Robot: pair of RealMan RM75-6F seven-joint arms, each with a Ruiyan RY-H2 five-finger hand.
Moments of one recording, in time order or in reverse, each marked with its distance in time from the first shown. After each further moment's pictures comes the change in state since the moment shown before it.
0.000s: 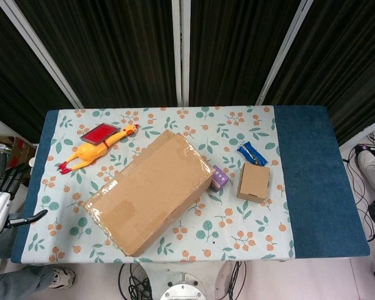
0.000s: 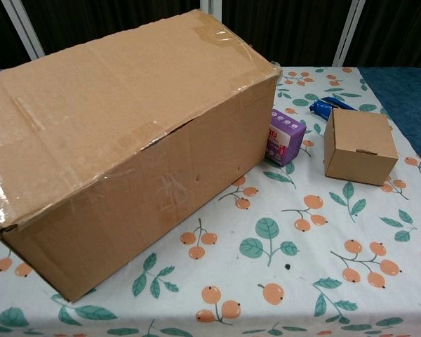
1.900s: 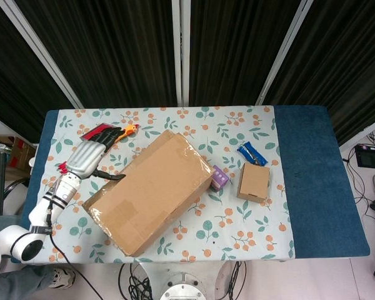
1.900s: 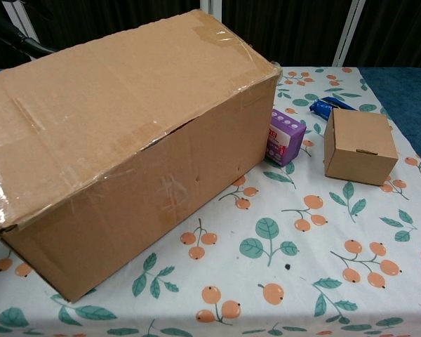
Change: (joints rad) left arm -0.529 -0.200 -0.174 0.038 -0.193 -0.499 0.122; right arm -0.015 0.086 0.055 -0.045 0.023 0.050 0.044
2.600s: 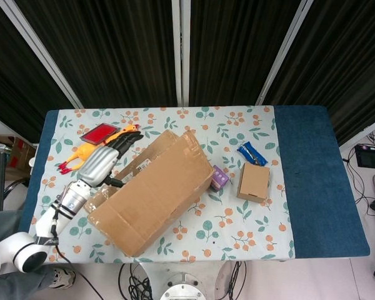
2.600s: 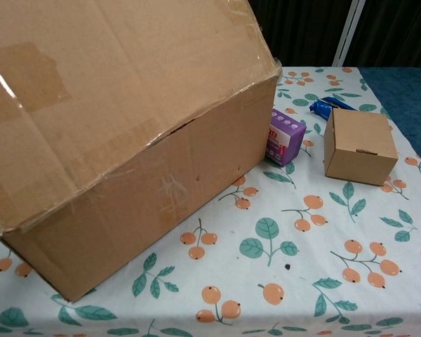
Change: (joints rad) left arm 0.001 0.044 -0.024 -0.206 0.048 0.076 -0.119; right arm 0.014 -0.026 0.004 0.046 0.022 -0.037 0.023
